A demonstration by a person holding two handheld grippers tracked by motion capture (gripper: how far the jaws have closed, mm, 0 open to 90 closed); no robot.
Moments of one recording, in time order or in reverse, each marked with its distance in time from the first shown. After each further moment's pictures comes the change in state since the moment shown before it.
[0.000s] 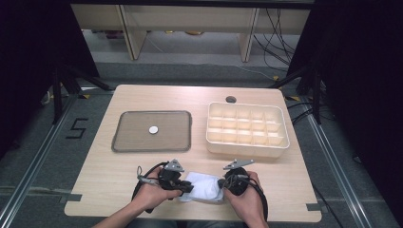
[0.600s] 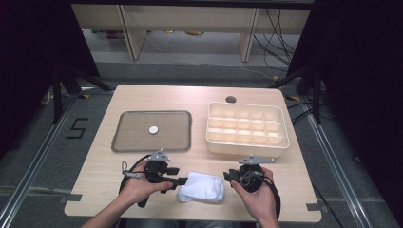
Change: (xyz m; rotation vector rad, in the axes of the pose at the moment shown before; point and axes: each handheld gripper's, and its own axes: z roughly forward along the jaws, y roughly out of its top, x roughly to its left) left arm 0.021 0.002 -0.034 -0.117 0.030 -0.097; right arm -0.020 -0.001 -0.030 -0.176 0.037 0.084
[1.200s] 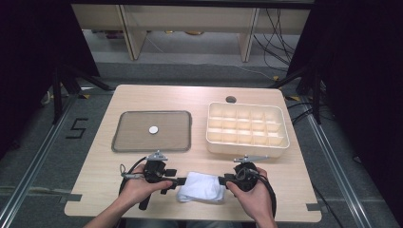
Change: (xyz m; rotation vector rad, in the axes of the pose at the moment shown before) left arm 0.006 -0.008 0.007 -0.002 -0.001 -0.111; right arm 0.006 0.006 0.009 0.146 0.042 0.108
